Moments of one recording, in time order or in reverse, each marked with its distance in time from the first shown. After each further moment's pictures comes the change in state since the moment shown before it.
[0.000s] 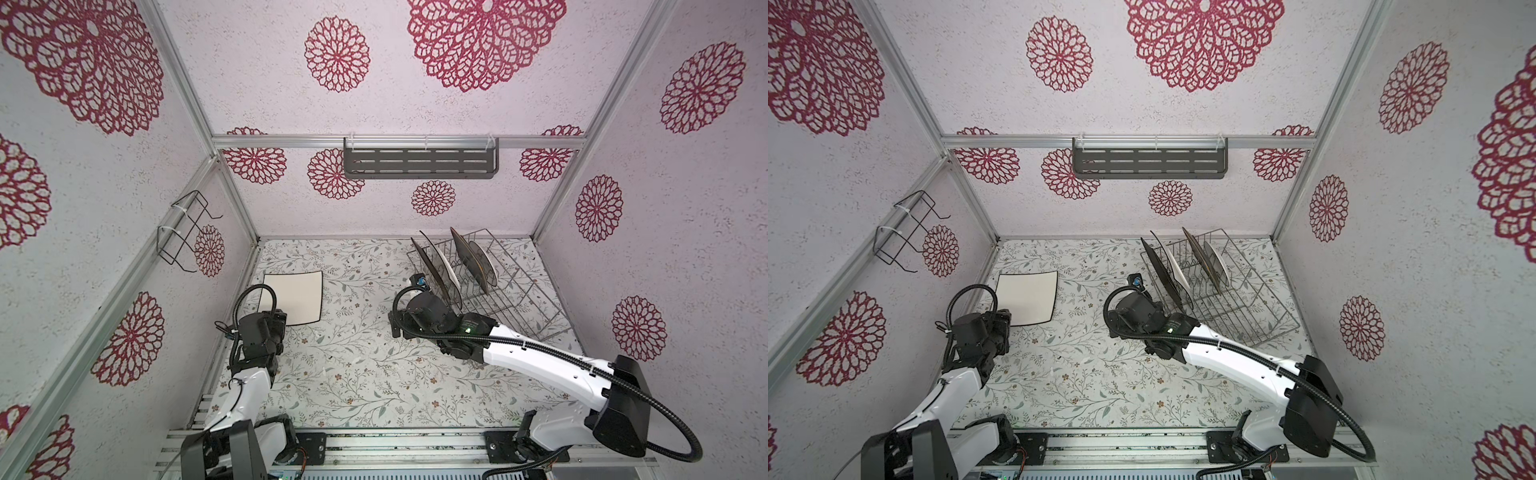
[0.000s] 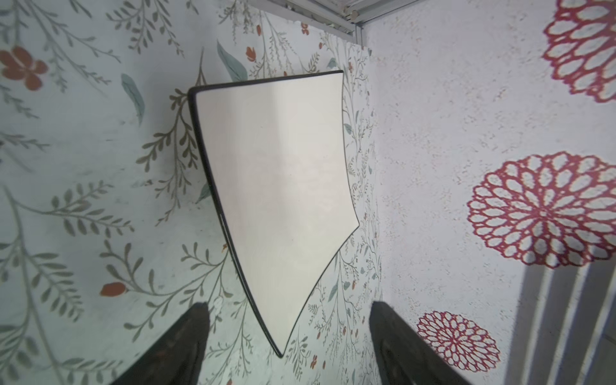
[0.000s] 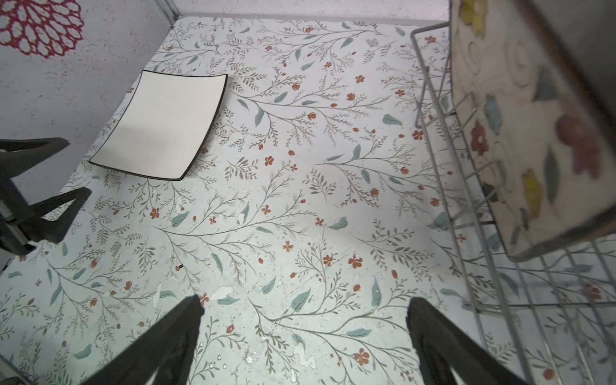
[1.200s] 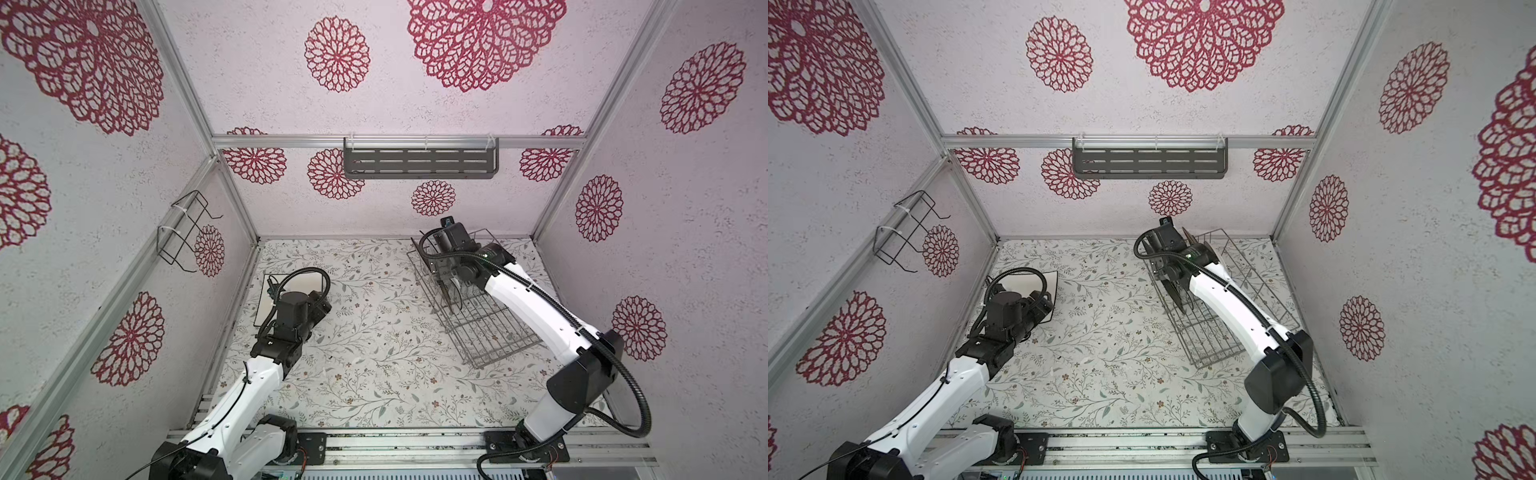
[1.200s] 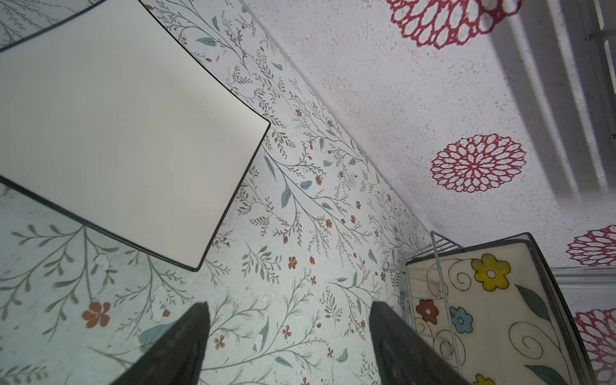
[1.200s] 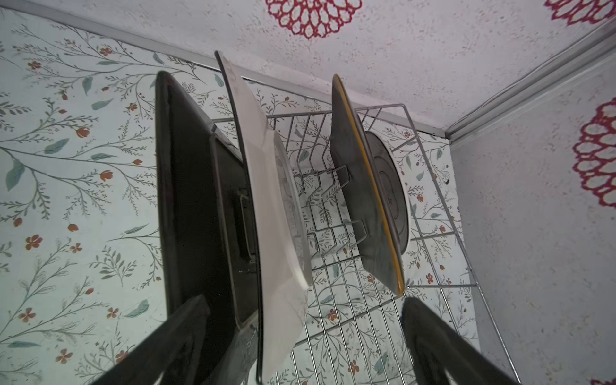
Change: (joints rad) left arm -0.477 0.010 0.259 -0.220 -0.211 0.327; right arm -0.401 0.316 0.594 -0.429 0.124 -0.380
